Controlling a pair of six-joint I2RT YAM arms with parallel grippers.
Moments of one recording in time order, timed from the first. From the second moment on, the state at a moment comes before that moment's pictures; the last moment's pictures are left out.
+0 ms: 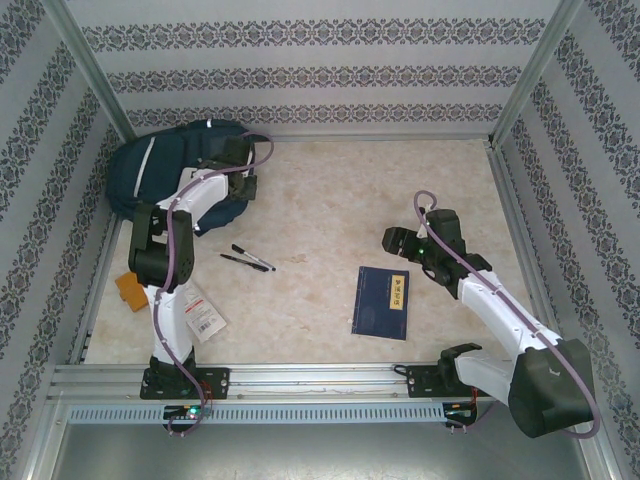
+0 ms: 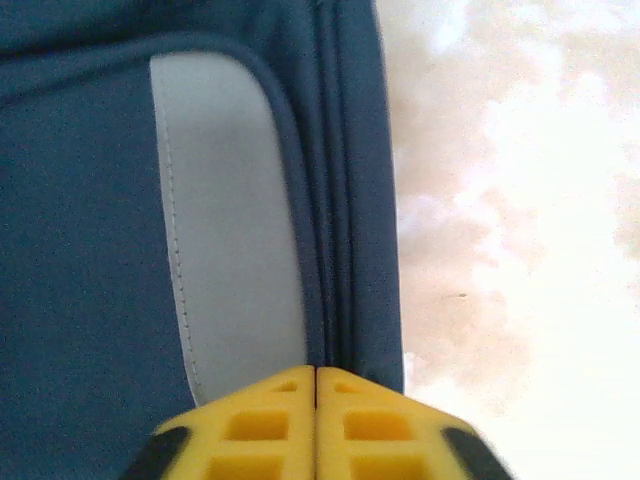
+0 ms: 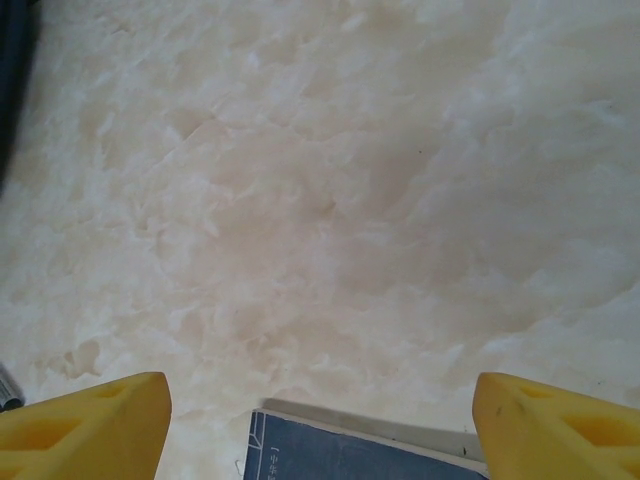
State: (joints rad) left arm -0.19 2.05 1.60 -0.58 -0.16 -0.08; right arm 0.23 1.09 0.63 -0.27 -0.15 0.50
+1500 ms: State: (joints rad) left arm -0.34 2.31 1.91 -0.83 -0.60 -0.09; right arm 0.25 0.97 0.65 -0.37 -0.19 0.58
